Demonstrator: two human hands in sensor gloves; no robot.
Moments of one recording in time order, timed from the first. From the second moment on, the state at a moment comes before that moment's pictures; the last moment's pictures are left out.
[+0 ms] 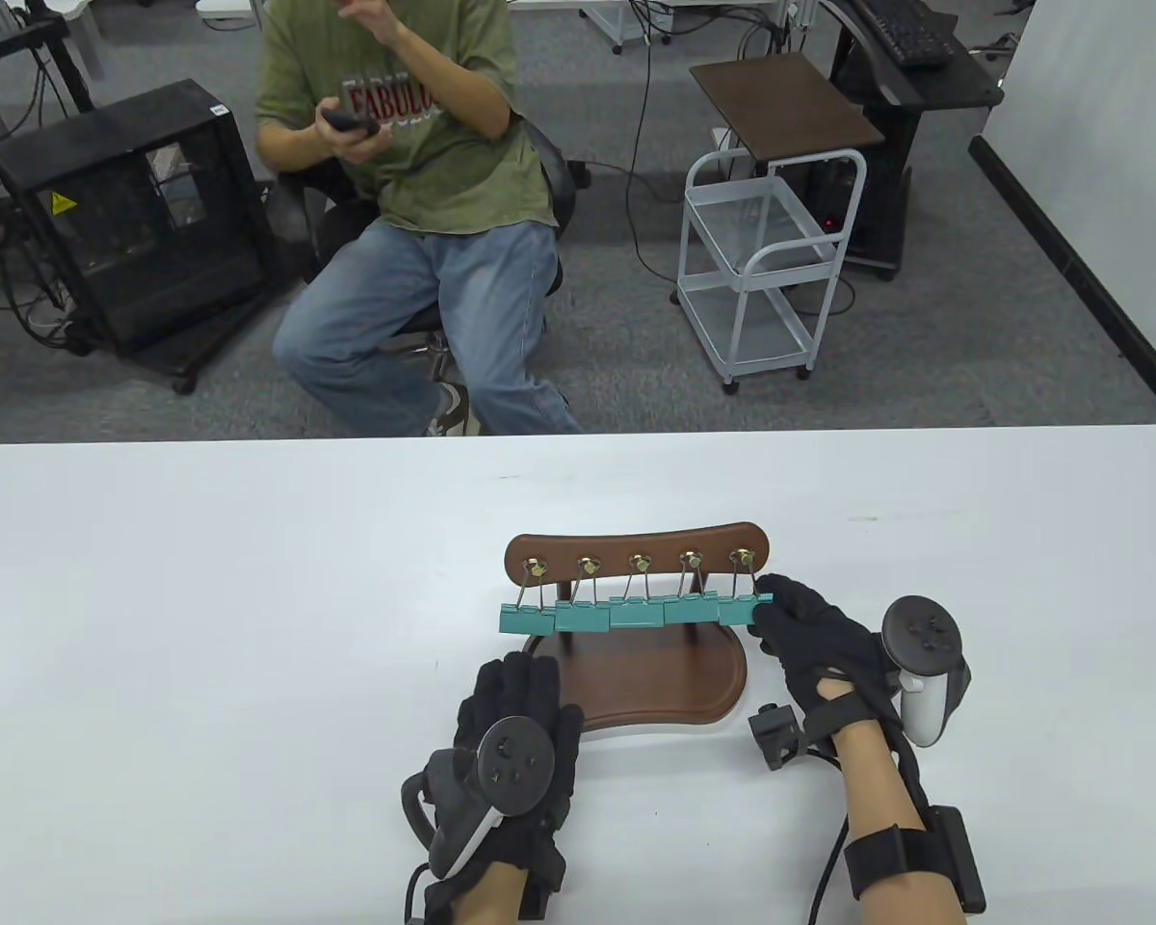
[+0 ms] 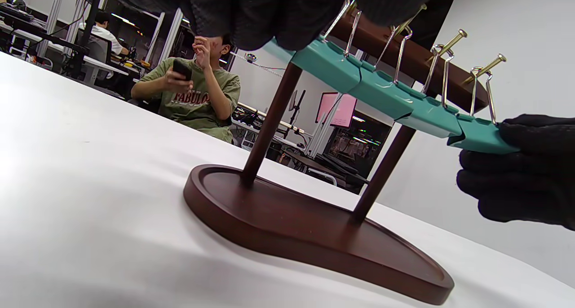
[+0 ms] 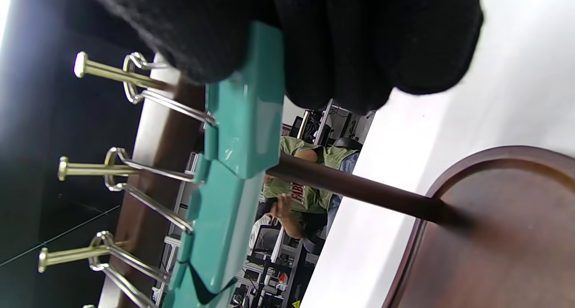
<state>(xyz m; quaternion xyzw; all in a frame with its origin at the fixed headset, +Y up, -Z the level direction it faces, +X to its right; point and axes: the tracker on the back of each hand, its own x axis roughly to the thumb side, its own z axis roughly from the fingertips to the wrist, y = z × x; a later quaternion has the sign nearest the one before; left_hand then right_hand) -0.104 -0.706 -0.267 0.05 -0.01 0.20 0.98 0.237 -0.727 -0.372 -0.04 -0.04 0.79 0.61</state>
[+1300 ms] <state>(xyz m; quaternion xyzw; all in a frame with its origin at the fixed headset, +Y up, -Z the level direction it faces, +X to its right) -0.102 -0.708 -0.266 0.05 -0.01 0.19 0.98 0.293 -0.711 -0.314 0.01 -0.05 0.76 0.65</state>
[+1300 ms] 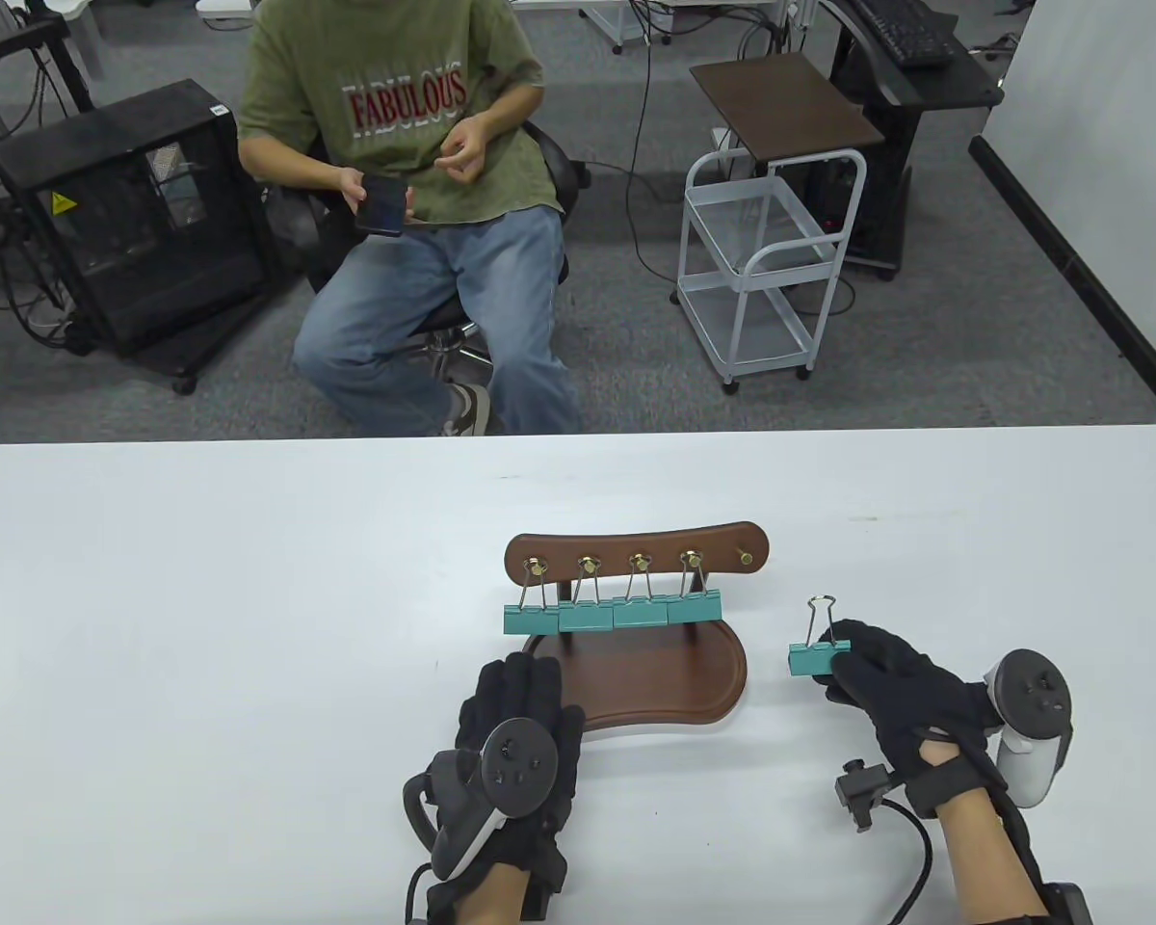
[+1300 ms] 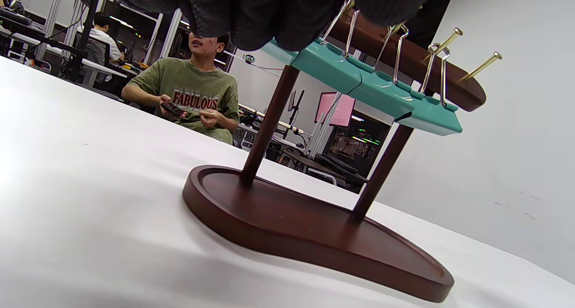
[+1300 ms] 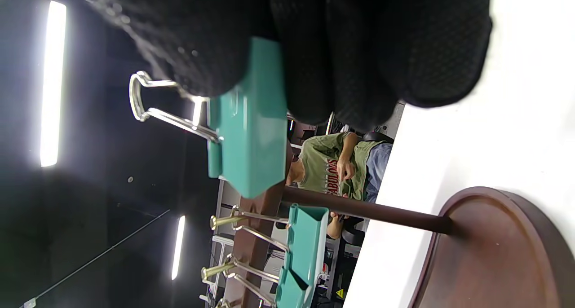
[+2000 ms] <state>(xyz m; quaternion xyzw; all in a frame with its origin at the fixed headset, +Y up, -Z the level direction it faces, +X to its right) -0.104 -0.708 -0.266 0.05 -0.01 0.20 0.98 0.283 -0.724 -0.309 -0.06 0.05 0.90 0.44</state>
